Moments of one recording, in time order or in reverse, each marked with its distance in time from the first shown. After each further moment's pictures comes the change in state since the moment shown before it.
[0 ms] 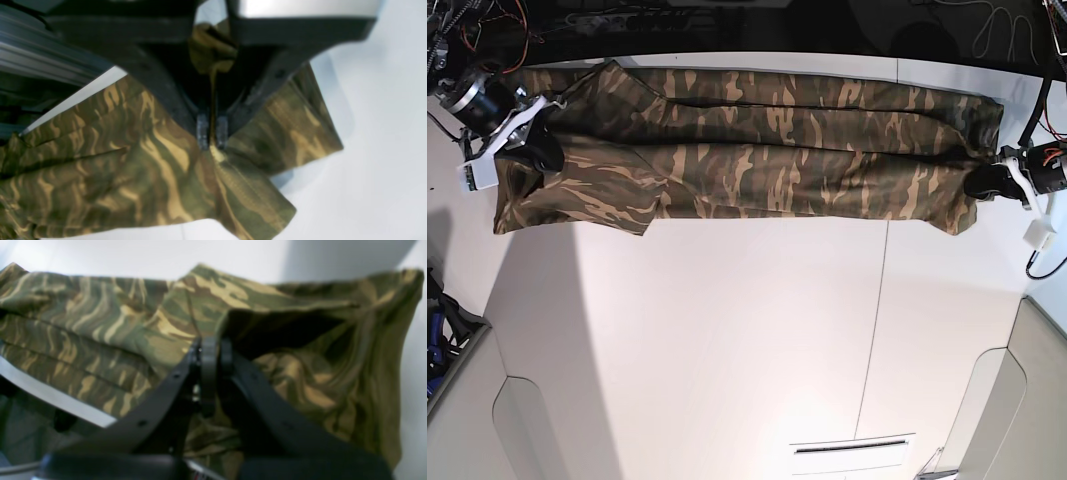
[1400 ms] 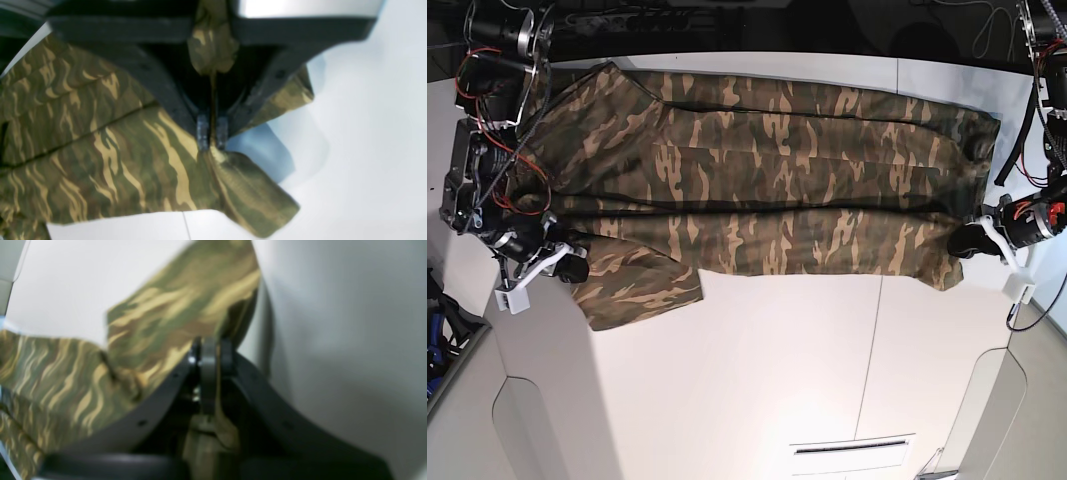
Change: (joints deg) left arm -16.4 1.9 11.9 -10.6 12.5 0.0 -14.1; right arm 37.4 -0.9 -7.8 -42.9 -10.1 -0.2 5.0
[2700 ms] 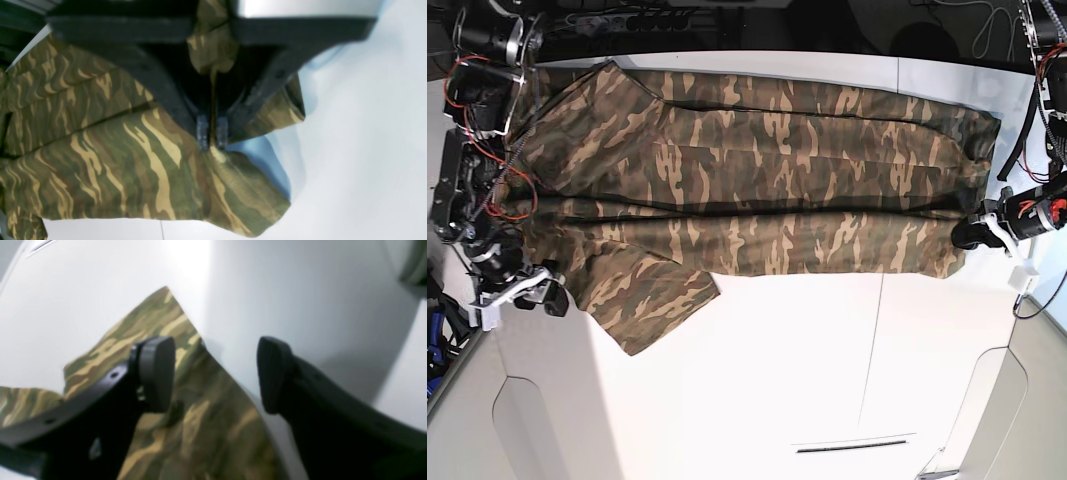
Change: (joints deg) left arm -2.1 0.2 0.0 -7.7 -1.5 0.0 -0.5; right arm 4.3 1.5 0.8 -6.6 -10.4 -2.1 17.7
